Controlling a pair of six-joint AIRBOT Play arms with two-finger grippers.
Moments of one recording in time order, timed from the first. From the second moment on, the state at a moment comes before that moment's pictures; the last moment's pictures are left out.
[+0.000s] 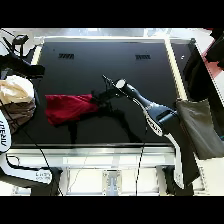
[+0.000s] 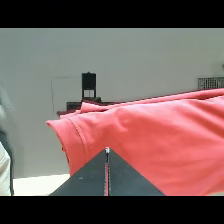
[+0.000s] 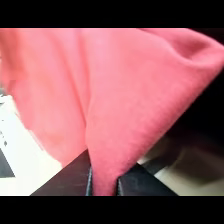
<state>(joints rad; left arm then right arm) 0.16 -1.57 1.81 1.43 -1.42 -1.34 0.50 -2.19 1.95 -0.55 1.03 1.48</state>
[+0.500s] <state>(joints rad) 0.16 -1.57 1.81 1.43 -1.42 -1.34 0.09 -1.85 2.04 -1.13 1.30 1.58</state>
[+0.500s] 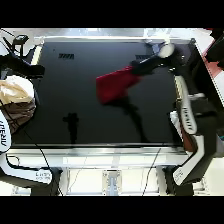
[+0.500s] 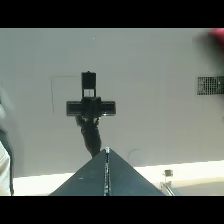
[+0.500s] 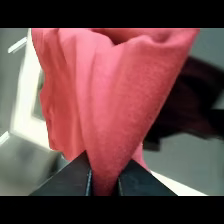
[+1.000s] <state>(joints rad) 0.16 -1.57 1.81 1.43 -1.42 -1.38 -0.51 -1.44 1.83 -1.51 1.54 1.58</state>
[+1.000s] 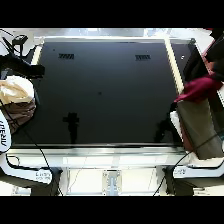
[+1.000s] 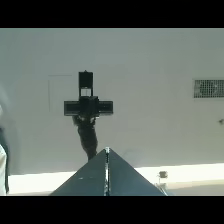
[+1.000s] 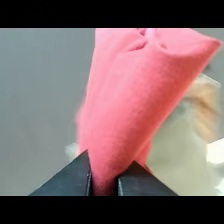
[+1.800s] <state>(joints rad) 0.16 -1.57 1.81 1.43 -1.42 -1.42 -0.90 -0.87 0.74 -1.58 1.29 1.47</state>
